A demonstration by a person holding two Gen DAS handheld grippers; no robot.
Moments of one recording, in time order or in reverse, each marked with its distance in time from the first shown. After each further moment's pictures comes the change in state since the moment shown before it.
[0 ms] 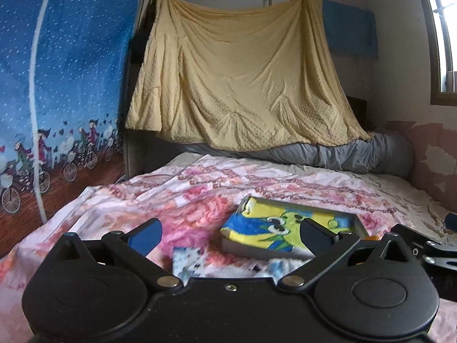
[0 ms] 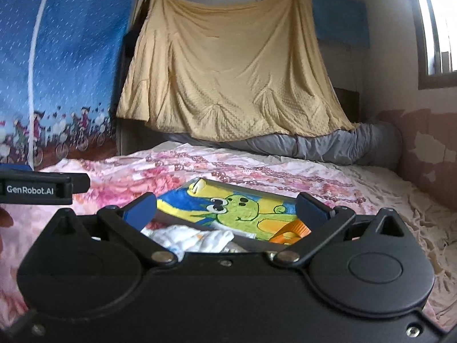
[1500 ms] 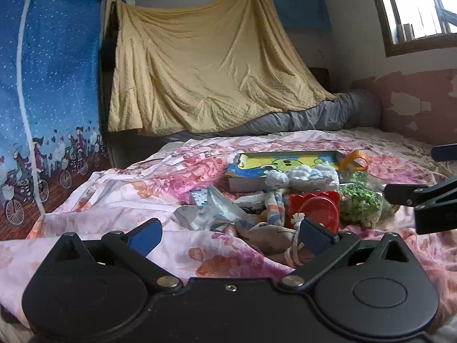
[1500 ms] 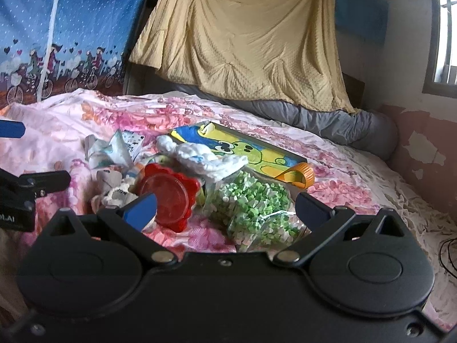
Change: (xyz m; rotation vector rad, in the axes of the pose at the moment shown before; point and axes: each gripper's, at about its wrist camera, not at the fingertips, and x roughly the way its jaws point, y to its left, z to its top) left arm -0.073 0.050 -0.111 0.216 0.008 -0.107; right arm -0.031 0.036 -0.043 -0.176 0.150 -0.025
